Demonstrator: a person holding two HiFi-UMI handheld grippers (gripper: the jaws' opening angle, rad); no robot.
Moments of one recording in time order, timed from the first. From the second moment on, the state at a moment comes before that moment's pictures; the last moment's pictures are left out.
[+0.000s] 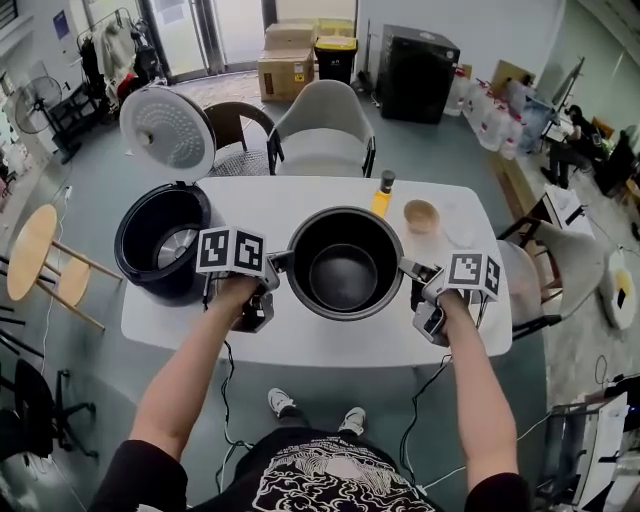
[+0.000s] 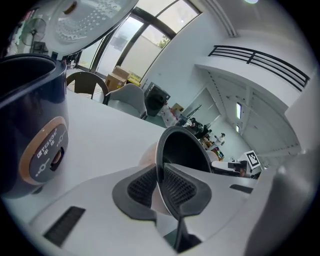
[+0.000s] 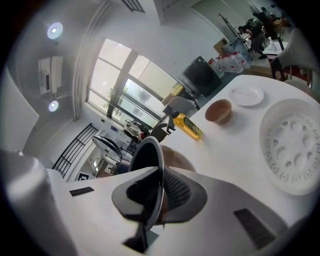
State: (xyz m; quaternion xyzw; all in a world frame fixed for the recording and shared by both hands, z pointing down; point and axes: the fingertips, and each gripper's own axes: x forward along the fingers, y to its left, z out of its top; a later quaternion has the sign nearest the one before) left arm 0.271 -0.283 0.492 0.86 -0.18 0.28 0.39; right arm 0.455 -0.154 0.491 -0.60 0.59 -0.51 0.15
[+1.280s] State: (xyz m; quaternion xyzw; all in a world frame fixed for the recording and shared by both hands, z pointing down) left arm 0.259 -0.284 0.533 0.85 -0.18 0.33 0.37; right arm 0.455 -0.167 0.535 -0.65 0.59 -0.48 0.02
